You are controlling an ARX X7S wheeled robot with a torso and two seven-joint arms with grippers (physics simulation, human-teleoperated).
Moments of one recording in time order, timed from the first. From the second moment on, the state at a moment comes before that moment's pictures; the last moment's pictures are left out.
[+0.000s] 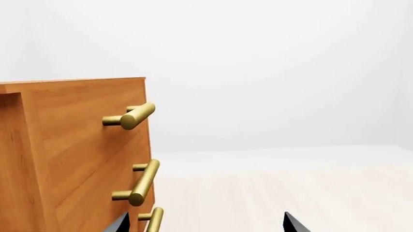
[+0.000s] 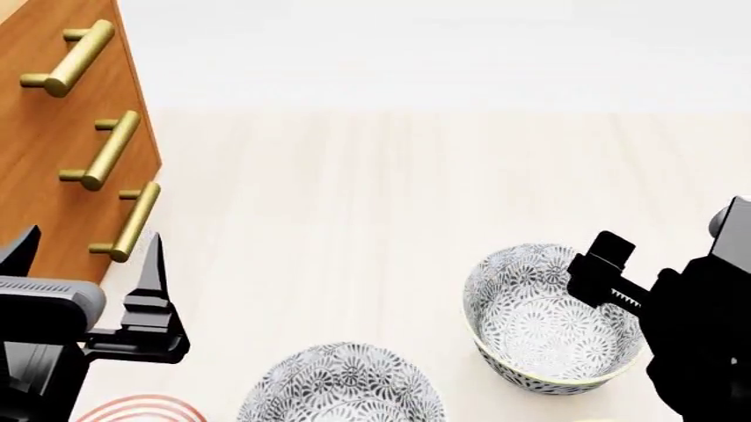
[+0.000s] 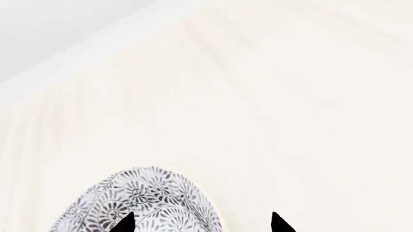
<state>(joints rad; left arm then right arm) -0.32 -0.23 0.16 0.47 -0.26 -0.57 -0.24 0.90 0.26 0.32 0.41 0.37 1.05 0.22</state>
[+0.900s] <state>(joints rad) -0.32 -0.25 0.17 0.46 -0.28 -0.57 -0.26 0.93 0.27 0.31 0.70 0.36 0.99 0.18</state>
